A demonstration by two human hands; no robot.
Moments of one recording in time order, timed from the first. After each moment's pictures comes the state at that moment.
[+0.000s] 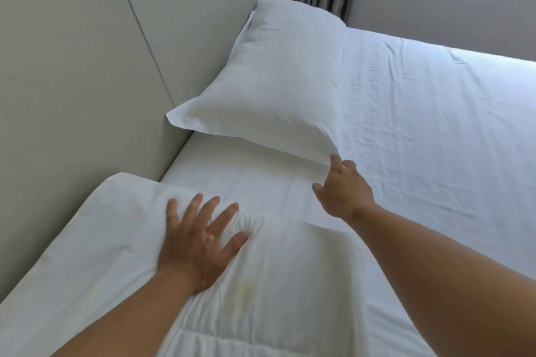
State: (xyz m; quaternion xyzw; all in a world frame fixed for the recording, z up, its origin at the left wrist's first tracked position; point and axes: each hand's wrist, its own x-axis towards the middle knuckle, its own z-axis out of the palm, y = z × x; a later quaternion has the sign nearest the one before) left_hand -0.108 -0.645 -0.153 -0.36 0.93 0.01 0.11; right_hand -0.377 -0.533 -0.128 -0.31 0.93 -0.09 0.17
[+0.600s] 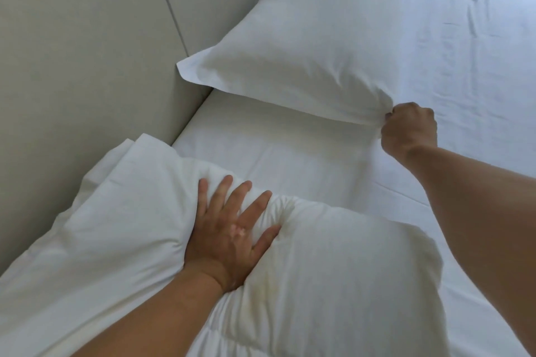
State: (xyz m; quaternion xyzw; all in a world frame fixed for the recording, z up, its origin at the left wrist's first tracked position) left_hand -0.118 -0.653 -0.236 -0.32 0.95 0.03 0.01; right_hand -0.466 -0.607 -0.199 -0.22 0.96 -0.16 0.05
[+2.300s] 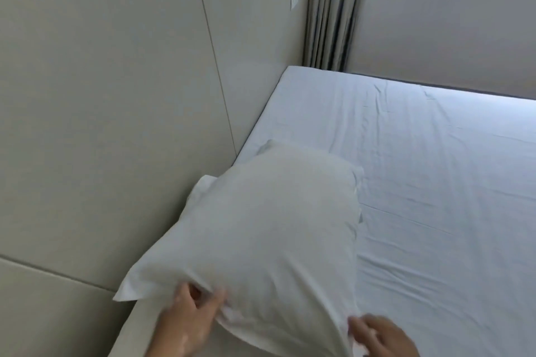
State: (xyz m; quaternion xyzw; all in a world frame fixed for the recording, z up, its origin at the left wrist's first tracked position) left_hand 0.133 -0.488 0.073 -0.62 0.70 0.34 0.05; right_hand -0.103 -0.257 0.060 -0.18 0.85 -0.34 0.36
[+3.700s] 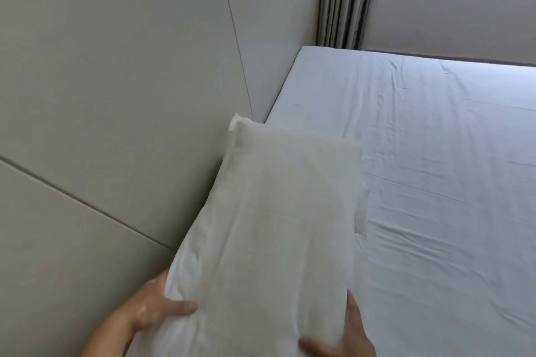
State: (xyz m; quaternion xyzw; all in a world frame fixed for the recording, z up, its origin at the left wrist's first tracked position) left_hand 0.276 -0.531 0.128 -0.50 0.68 0.51 0.14; right_hand 0.031 -0.246 0.055 -0.14 0.77 -0.44 0.45
